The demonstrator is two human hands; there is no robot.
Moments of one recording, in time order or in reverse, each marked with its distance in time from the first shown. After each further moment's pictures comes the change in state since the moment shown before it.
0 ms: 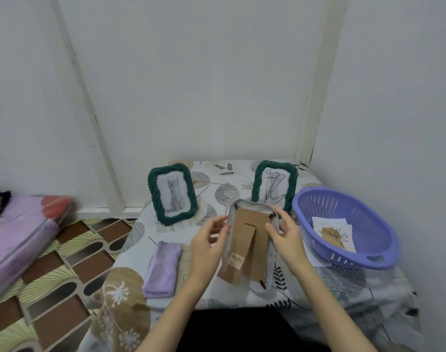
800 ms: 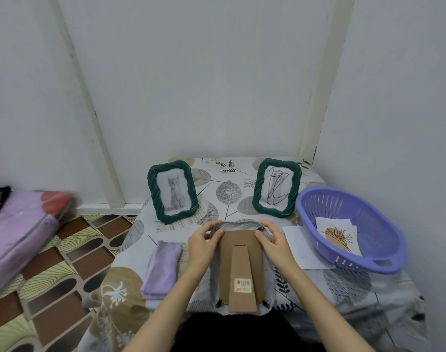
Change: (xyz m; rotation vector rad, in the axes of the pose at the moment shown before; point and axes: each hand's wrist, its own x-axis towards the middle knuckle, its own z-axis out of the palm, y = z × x) left_hand 0.030 -0.057 -0.004 0.234 0.018 -0.159; right_hand 0.015 0.053 0.019 0.005 -0.101 0.113
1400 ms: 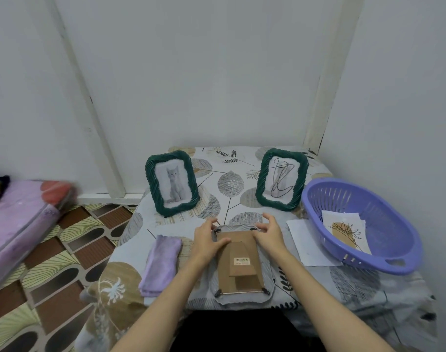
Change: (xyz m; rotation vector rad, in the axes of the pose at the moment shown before) left_hand 0.028 -0.046 0.013 0.317 -0.224 -0.107; right_hand 0.045 0.030 0.021 -0.154 0.083 0.301
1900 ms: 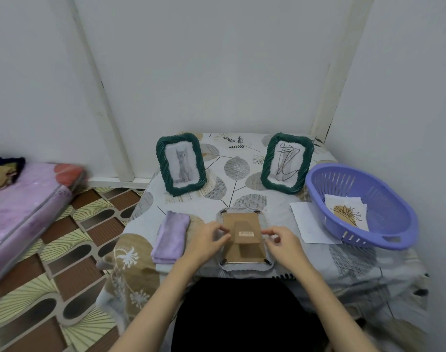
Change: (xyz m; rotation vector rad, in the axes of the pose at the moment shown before) left_hand -0.062 -0.011 -0.015 0.061 -0.117 0.168; right_hand -0.079 0.022 -0.028 -0.410 -0.079 -0.247
